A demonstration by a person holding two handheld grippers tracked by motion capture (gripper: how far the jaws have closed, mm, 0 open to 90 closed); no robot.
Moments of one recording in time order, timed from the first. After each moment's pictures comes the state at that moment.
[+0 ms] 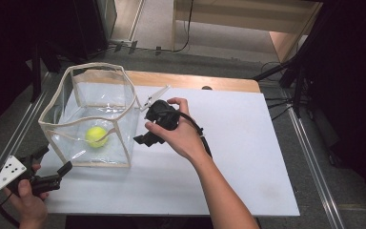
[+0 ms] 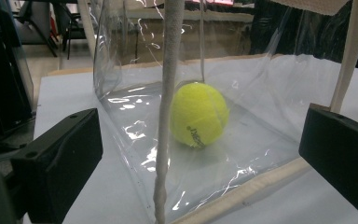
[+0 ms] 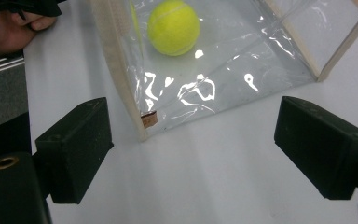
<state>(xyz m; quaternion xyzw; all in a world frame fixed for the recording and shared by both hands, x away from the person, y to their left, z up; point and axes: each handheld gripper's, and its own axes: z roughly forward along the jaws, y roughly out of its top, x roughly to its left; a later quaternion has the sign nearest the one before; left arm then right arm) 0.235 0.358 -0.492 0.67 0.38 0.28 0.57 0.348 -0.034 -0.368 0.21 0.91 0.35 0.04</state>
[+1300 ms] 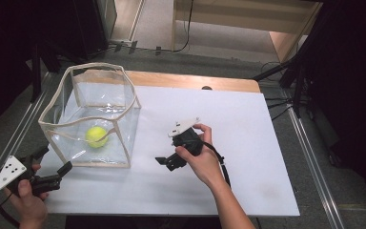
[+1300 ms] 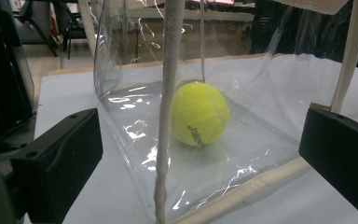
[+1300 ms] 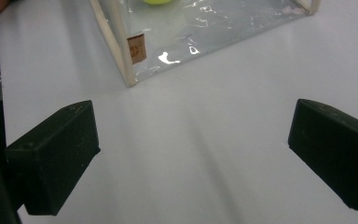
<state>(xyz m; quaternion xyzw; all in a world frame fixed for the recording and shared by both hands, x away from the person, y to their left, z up) 0.235 0.358 -0.491 0.68 0.38 0.28 0.56 0.303 -0.095 -0.431 0.26 0.88 0.38 0.07</state>
